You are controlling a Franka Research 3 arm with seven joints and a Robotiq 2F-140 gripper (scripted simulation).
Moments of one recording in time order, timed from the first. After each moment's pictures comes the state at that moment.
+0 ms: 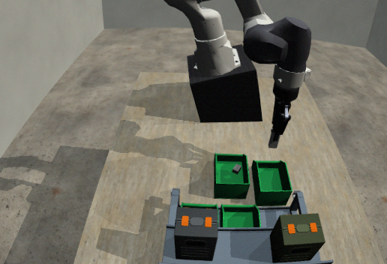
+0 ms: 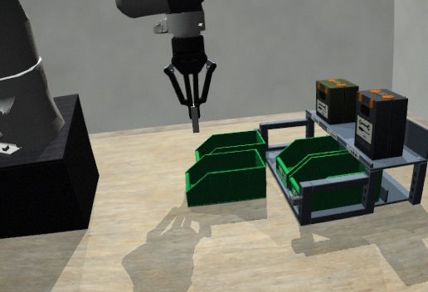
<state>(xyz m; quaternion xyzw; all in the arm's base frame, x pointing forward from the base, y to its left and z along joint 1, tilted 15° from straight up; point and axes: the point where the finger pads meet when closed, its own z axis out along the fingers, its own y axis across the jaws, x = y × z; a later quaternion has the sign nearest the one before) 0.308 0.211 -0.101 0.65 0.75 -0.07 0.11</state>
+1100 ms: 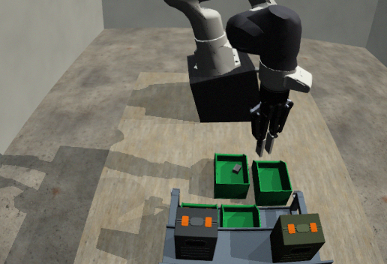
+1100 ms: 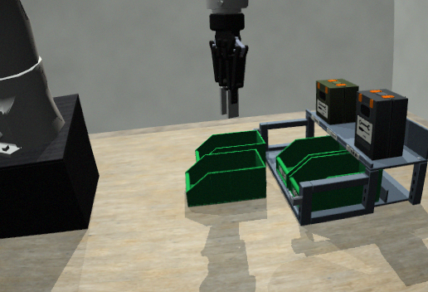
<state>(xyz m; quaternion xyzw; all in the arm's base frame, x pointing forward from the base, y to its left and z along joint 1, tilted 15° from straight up) 0.392 0.186 -0.040 0.96 0.27 -0.02 0.10</state>
